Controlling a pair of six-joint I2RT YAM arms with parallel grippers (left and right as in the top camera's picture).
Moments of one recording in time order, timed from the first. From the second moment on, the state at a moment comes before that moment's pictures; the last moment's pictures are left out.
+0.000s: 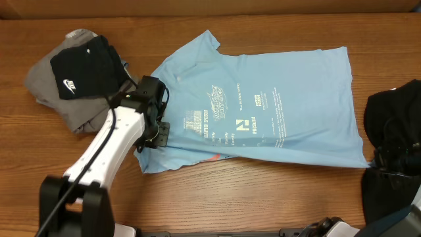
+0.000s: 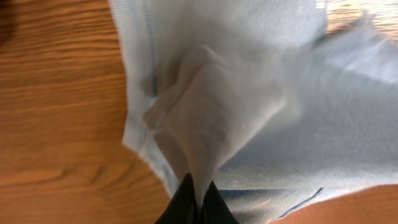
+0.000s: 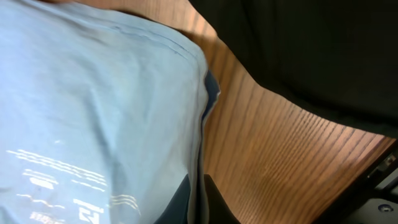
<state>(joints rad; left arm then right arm) -0.23 1.59 1.12 -1.07 -0.07 -0.10 -0.81 1.39 1.06 -1.22 -0.23 0.50</state>
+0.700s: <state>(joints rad) -0.23 1.41 1.12 -1.08 -0.09 -0.13 -0.71 1.43 1.10 -1.05 -0.35 0.61</state>
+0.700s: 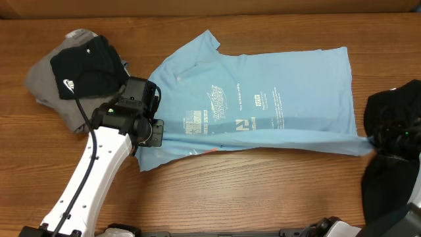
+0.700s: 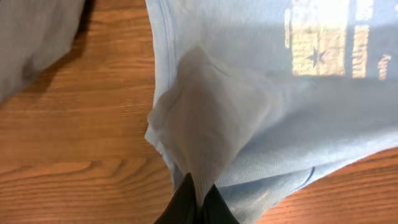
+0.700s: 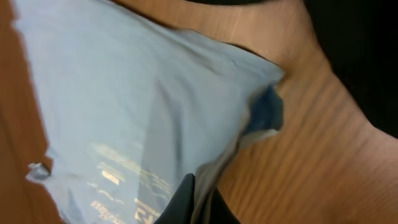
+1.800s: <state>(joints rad) -0.23 1.71 1.01 -0.79 0.22 -0.08 -0.88 1.40 1.23 -1.21 -0.35 0.55</state>
